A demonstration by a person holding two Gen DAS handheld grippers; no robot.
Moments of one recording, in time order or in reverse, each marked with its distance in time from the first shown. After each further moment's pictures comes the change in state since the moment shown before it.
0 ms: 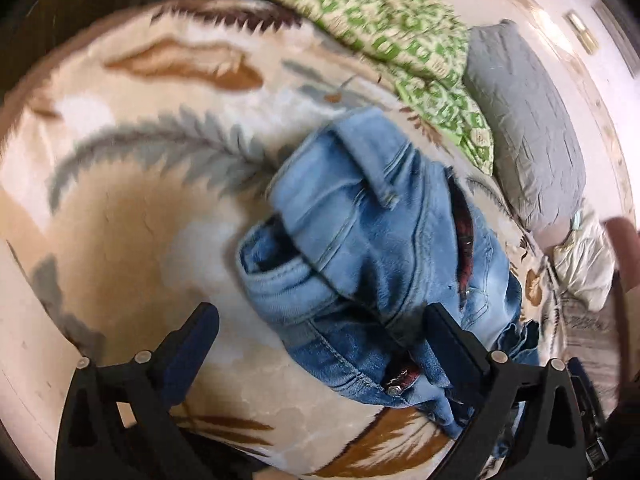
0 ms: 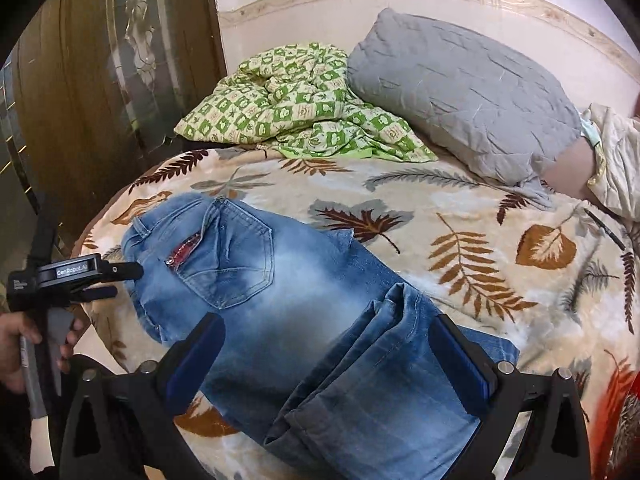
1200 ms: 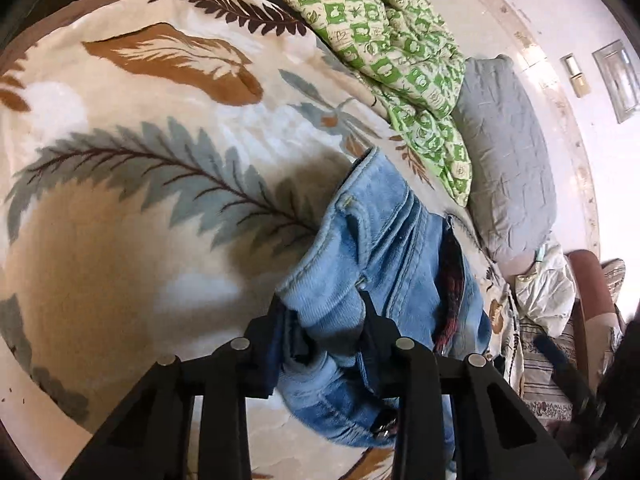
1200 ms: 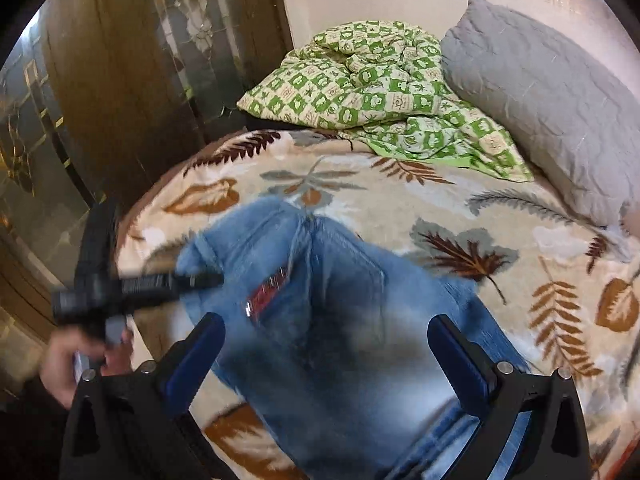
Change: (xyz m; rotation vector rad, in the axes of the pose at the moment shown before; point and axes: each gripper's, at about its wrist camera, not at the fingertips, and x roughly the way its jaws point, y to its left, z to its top) left arm 0.002 0.031 0.026 -0.061 -0.042 -0.183; right arm 0.055 0.075 0.065 -0.109 0.108 0.218
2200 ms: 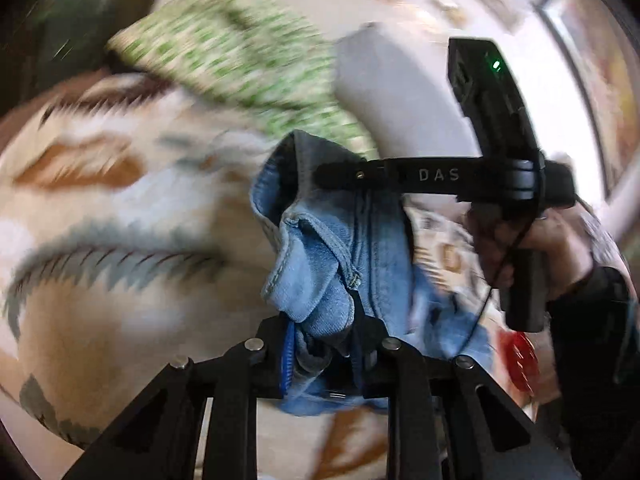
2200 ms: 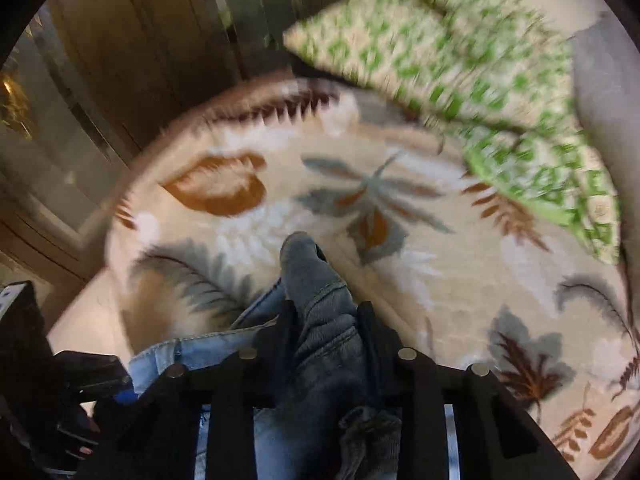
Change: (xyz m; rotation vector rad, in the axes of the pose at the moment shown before) left arm -0.055 -0.081 -0.030 0.456 -0.046 -0.191; right arm 0.098 0.040 0.095 -0.214 0.216 0.087
